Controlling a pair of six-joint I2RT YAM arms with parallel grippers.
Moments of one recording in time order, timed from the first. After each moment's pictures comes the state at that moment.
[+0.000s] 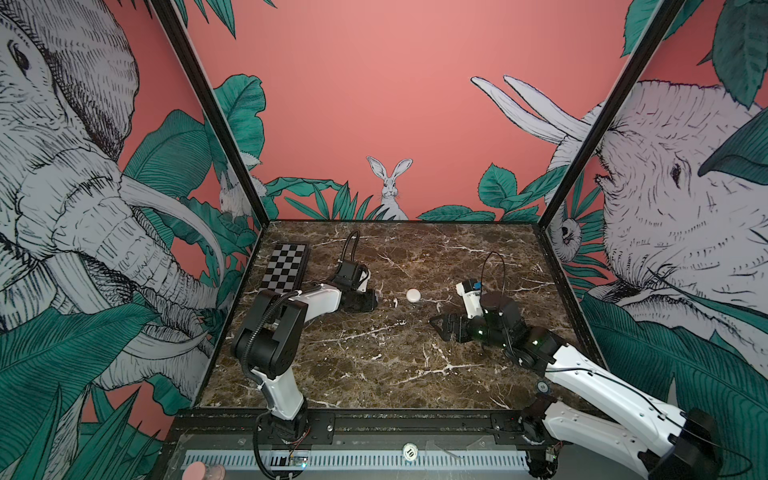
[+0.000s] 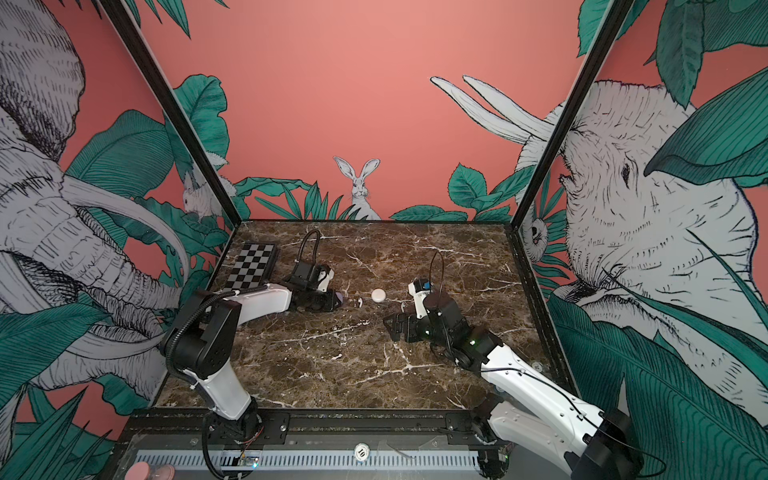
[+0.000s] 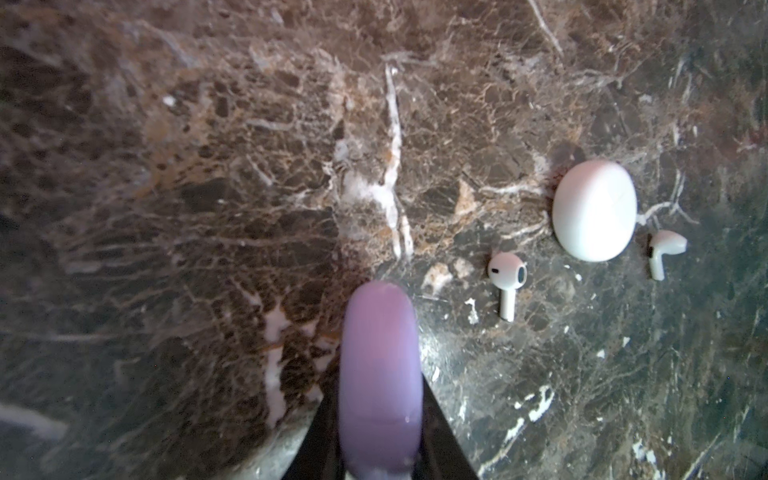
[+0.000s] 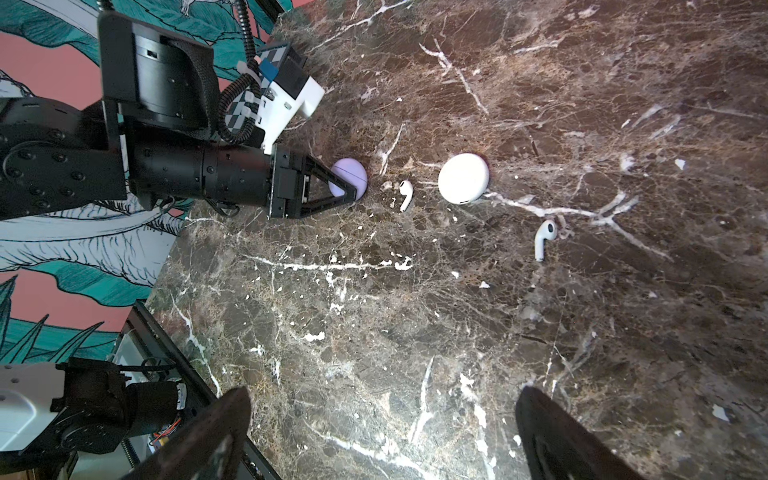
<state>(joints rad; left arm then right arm) -0.41 1.75 0.94 -0.24 0.29 -0.36 0.71 0.95 0.67 -0.34 -0.15 0.54</state>
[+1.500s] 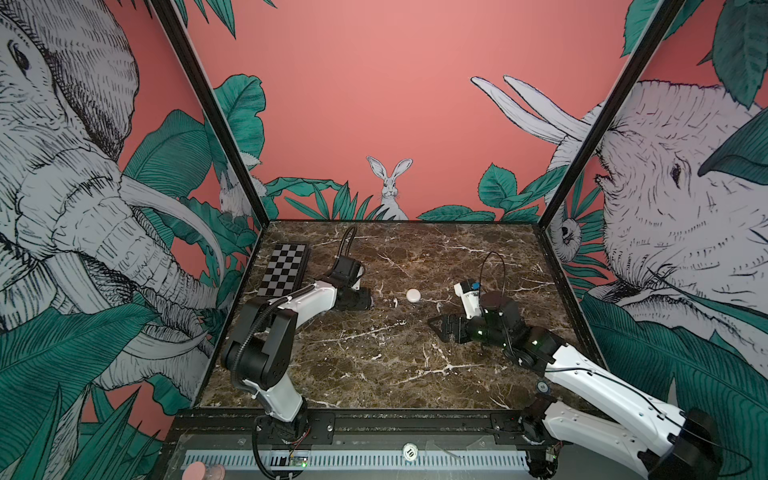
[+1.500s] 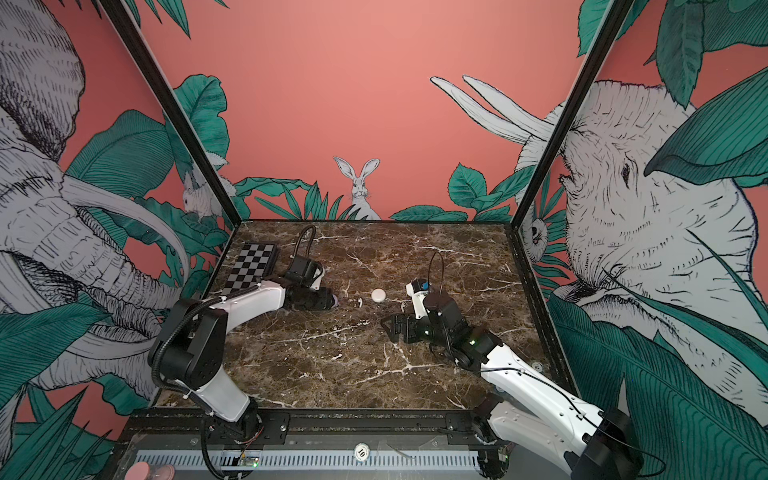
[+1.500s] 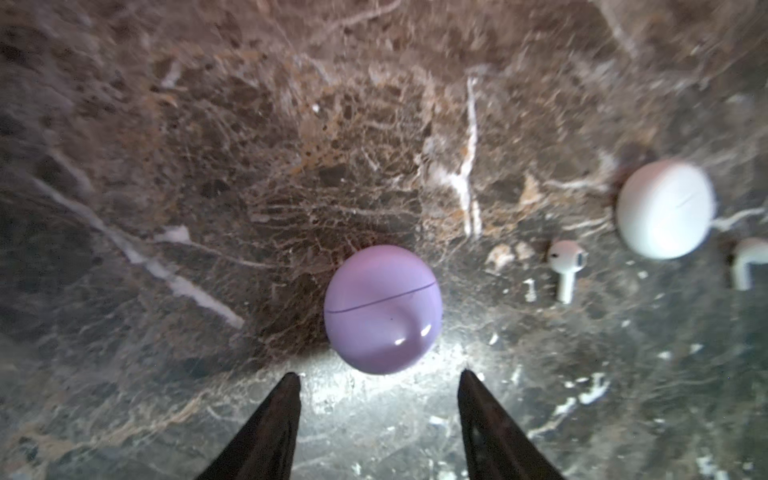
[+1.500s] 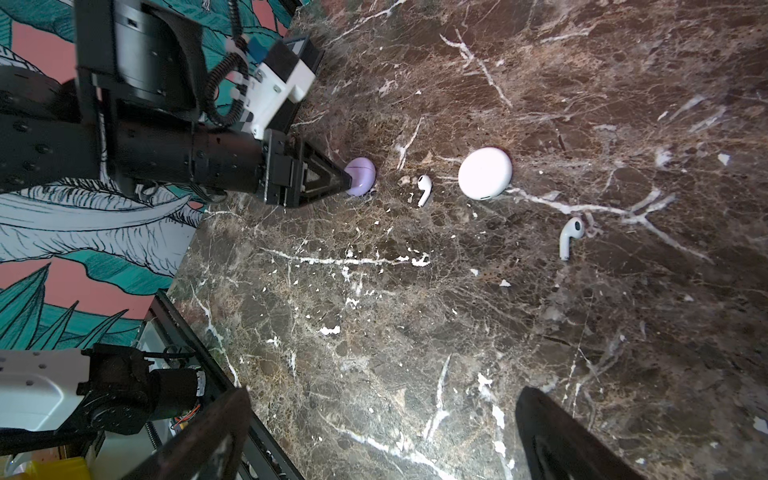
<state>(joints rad) -0.40 1.64 1.00 -0.44 0.13 -0.32 0.71 0.95 0.67 -0.33 -0.20 0.55</state>
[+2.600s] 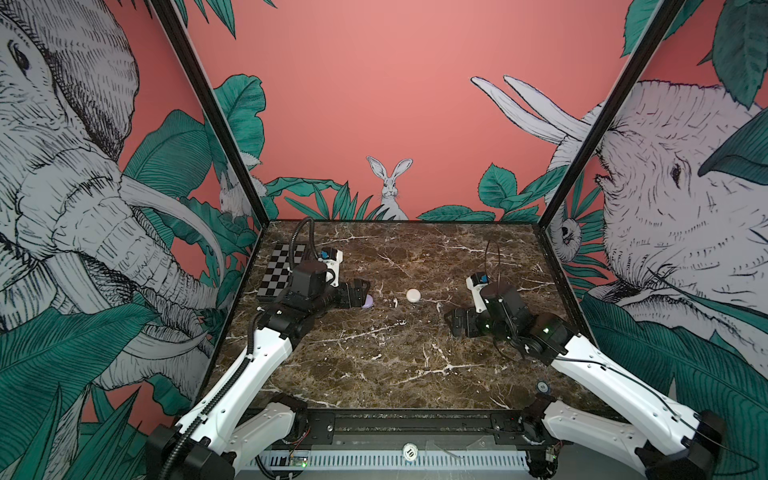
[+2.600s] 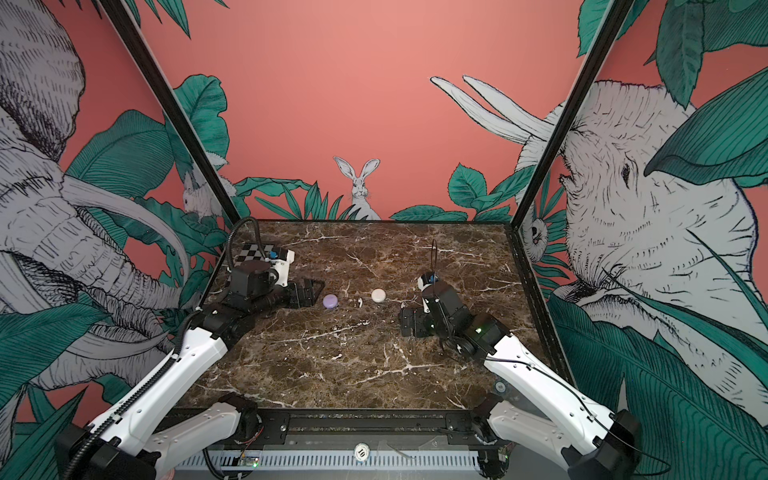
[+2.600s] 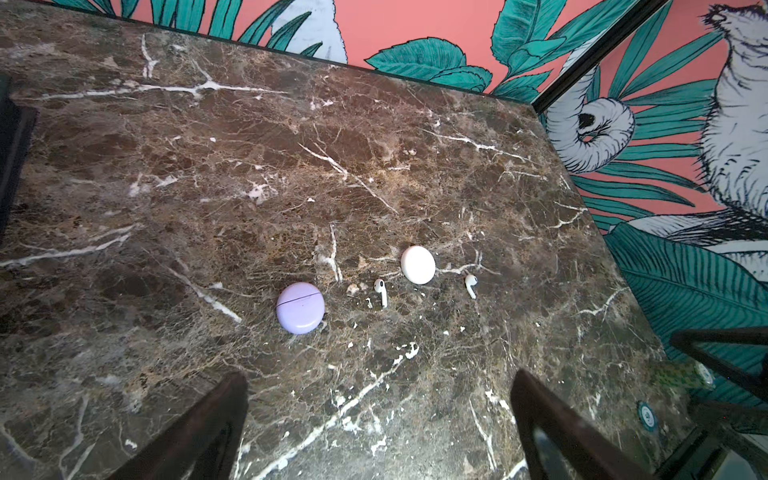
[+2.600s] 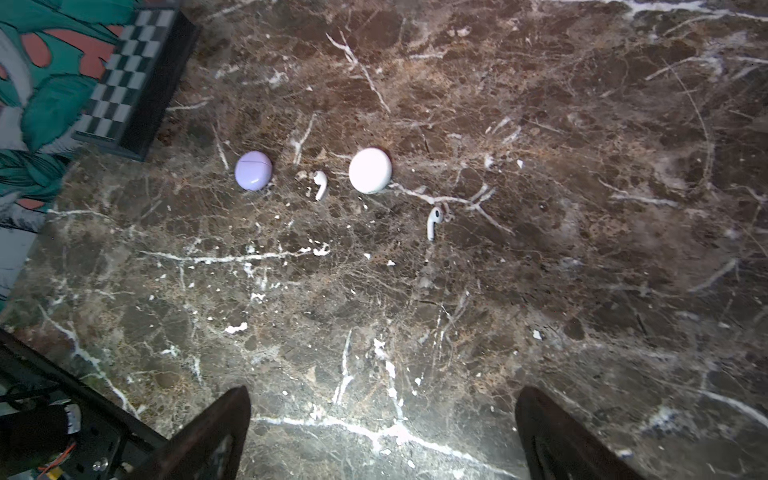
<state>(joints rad) -0.40 1.00 0.86 -0.44 0.19 -0.38 0.71 1.00 0.90 -0.73 0.08 0.47</state>
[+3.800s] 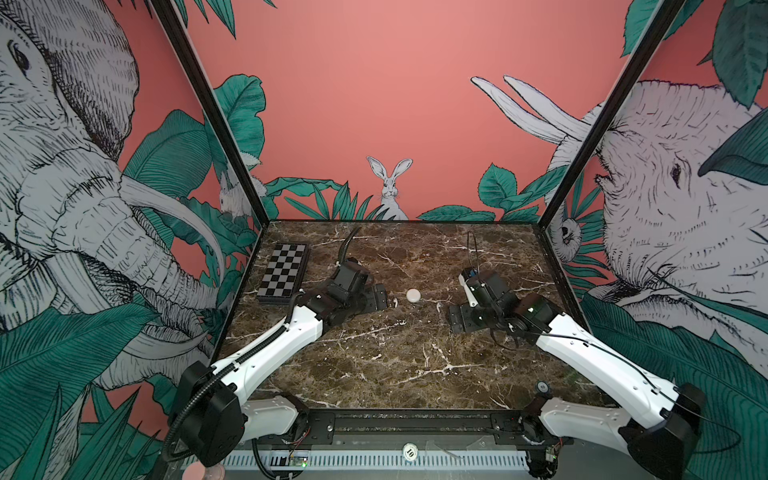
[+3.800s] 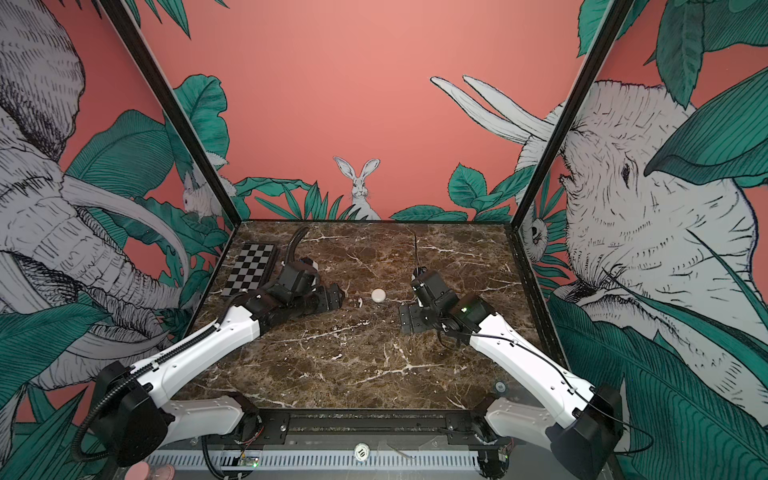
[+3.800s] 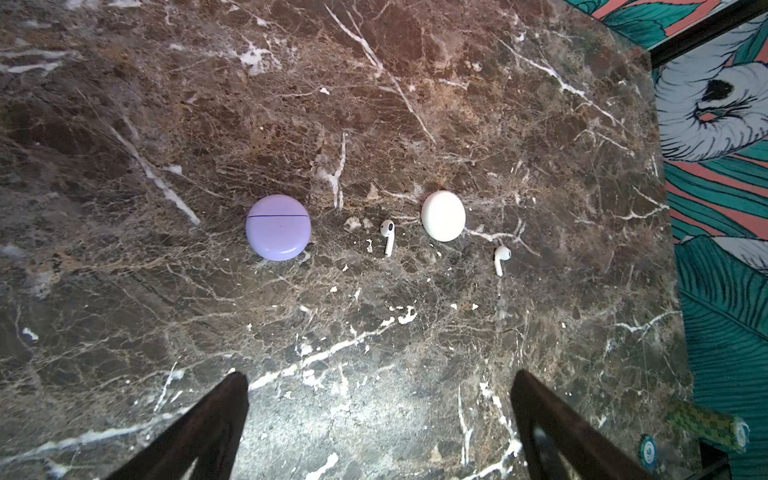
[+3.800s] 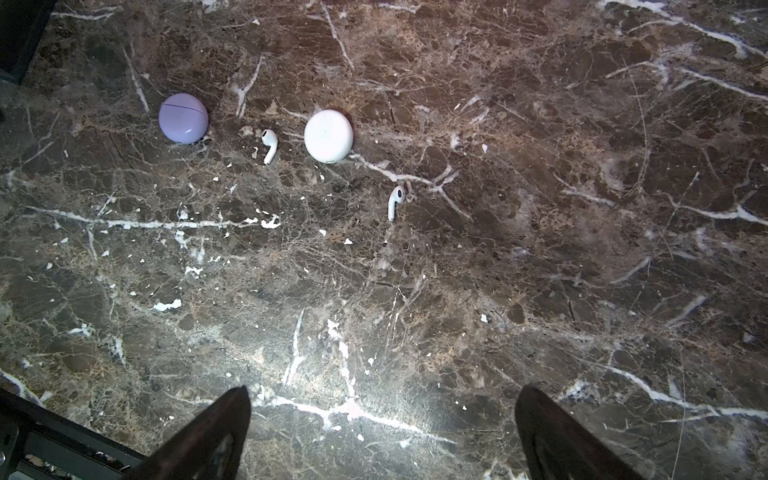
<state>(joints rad) -0.64 1.26 0.97 -0.55 -0.04 -0.72 0.71 1.14 1.05 -0.89 0.14 0.36</state>
